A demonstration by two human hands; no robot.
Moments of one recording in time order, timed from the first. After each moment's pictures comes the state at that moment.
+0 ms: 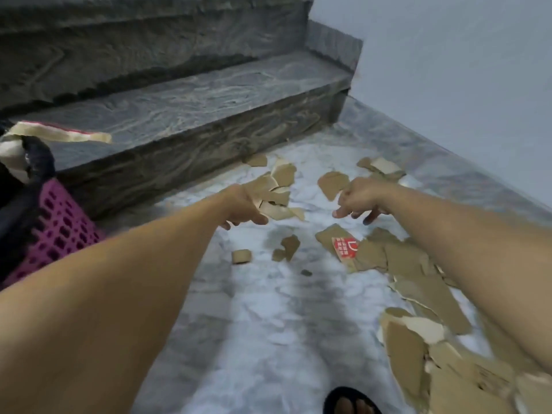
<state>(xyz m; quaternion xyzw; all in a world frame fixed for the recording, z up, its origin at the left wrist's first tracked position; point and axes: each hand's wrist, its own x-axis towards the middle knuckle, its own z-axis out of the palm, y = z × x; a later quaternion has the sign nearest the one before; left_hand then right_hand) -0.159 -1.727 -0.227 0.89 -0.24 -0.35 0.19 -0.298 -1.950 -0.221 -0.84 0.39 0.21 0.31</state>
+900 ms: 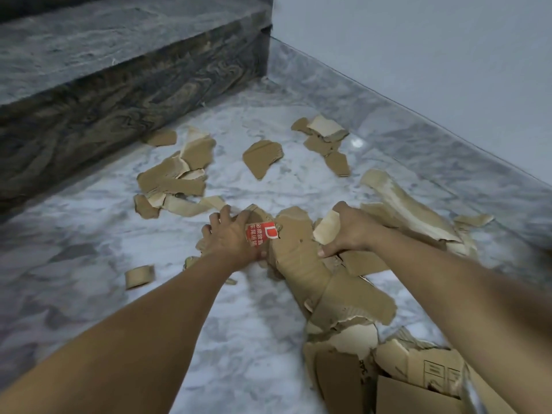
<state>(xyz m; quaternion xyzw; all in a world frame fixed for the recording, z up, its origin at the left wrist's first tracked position) -0.250 -1.872 -0.389 0.91 -0.36 -0.17 0.08 -0.414 -2.059 -0.354 -0.84 0.43 0.18 0.28</state>
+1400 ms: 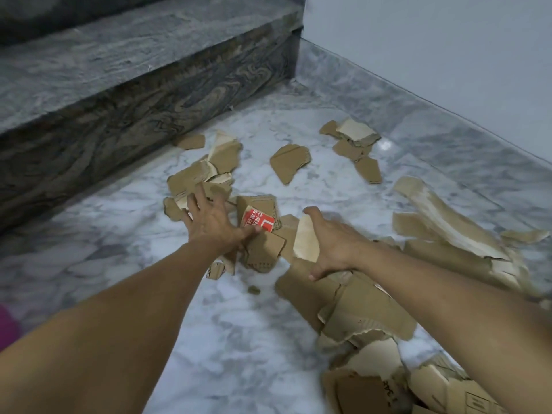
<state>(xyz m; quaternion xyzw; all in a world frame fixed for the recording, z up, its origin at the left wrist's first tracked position) -0.177 -1.850 -0.385 0.95 -0.27 -0.11 0.10 -0.360 -2.002 -0.362 -0.92 0.25 0.20 0.20</state>
